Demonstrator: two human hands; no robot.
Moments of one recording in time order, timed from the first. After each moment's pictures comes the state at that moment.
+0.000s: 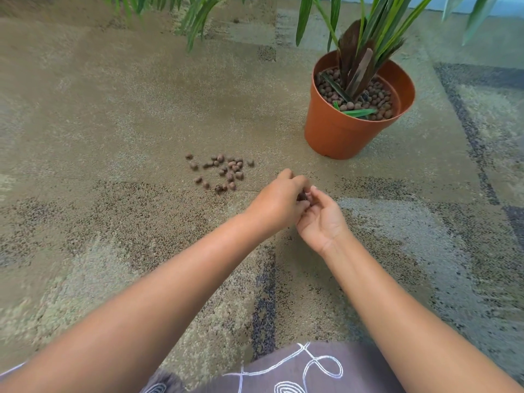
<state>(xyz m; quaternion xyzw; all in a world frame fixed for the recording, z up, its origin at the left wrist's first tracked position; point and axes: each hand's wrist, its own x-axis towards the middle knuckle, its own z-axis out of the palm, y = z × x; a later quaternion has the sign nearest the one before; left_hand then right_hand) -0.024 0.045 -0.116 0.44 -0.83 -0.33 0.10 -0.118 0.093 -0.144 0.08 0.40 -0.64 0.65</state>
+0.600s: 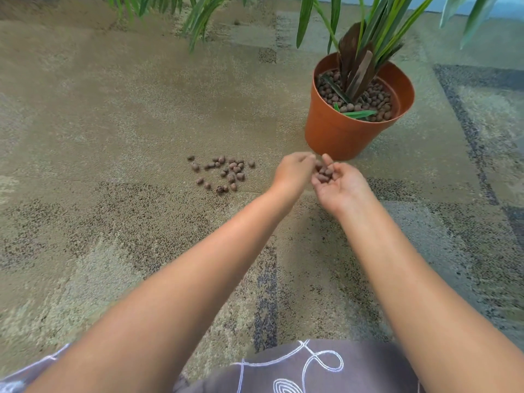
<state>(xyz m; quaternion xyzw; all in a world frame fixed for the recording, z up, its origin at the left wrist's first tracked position) -0.056 0.029 -0.089 0.52 -0.52 -0.64 0.24 -0.142 0.054 -0.096 0.12 0.45 -0.68 0.57</state>
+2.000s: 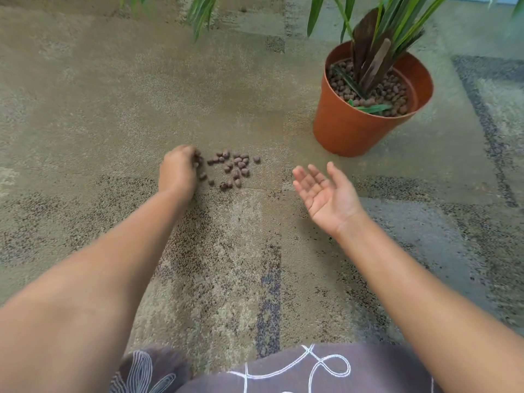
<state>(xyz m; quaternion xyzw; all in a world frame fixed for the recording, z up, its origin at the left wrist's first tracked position) 0.107 -0.054 -0.182 0.67 -0.70 -0.16 0.19 -0.137 0.068 -0.140 0.00 0.42 -0.62 0.67</state>
